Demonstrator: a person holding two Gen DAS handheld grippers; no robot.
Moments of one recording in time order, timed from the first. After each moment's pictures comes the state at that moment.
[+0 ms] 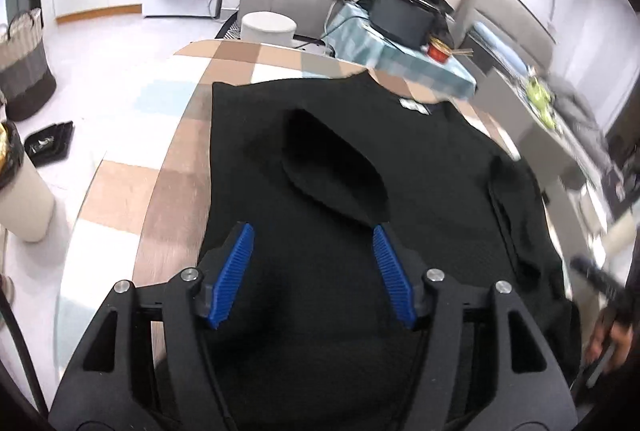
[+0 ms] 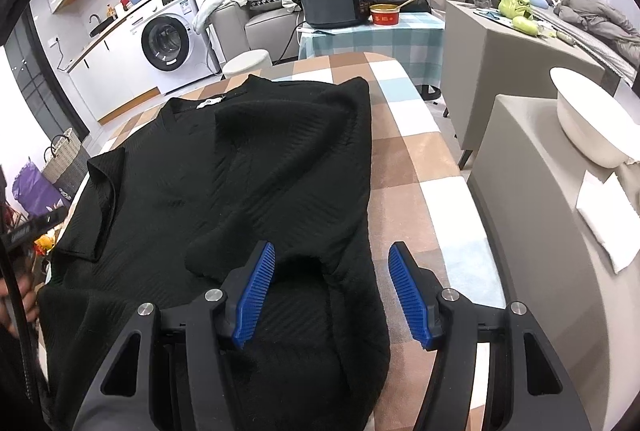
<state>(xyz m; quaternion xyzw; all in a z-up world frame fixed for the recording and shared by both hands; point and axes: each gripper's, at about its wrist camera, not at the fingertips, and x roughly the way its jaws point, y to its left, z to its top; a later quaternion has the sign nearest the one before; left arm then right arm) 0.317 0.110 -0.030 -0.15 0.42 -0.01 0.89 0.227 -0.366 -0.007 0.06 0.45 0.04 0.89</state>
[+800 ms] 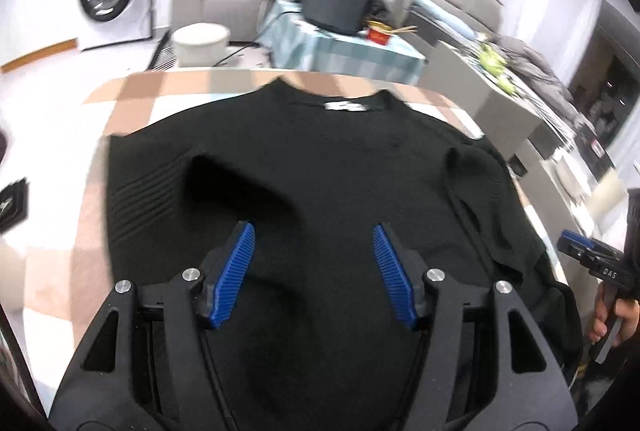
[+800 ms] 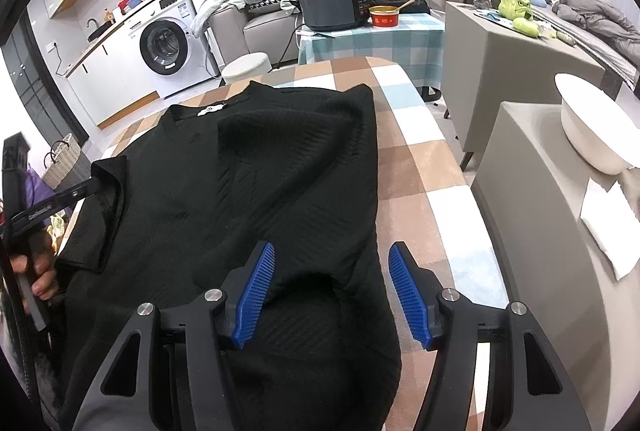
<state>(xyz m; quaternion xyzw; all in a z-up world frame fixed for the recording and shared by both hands) 0.369 0.059 -0.031 -0.09 0.42 -0.11 0.90 0.235 -0.365 -0.002 0.07 0.45 0.04 0.89</state>
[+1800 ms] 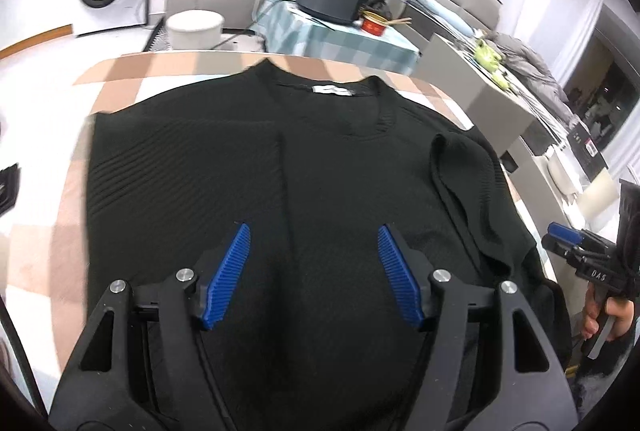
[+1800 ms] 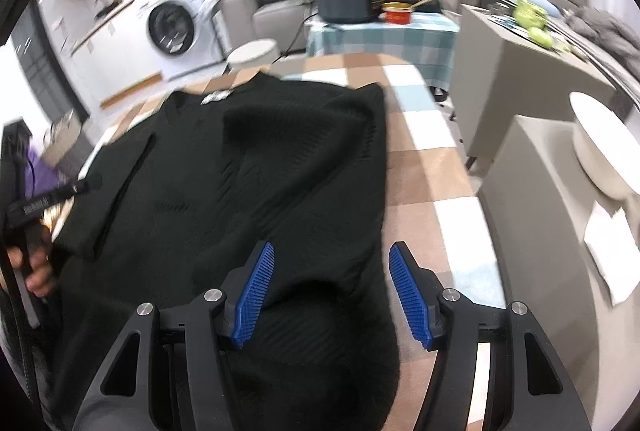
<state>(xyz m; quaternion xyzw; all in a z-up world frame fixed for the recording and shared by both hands) 0.335 0.053 -0.026 -0.11 0.43 -0.12 0.89 0.246 -0.350 -0.002 0.02 0.46 0.06 0.88</state>
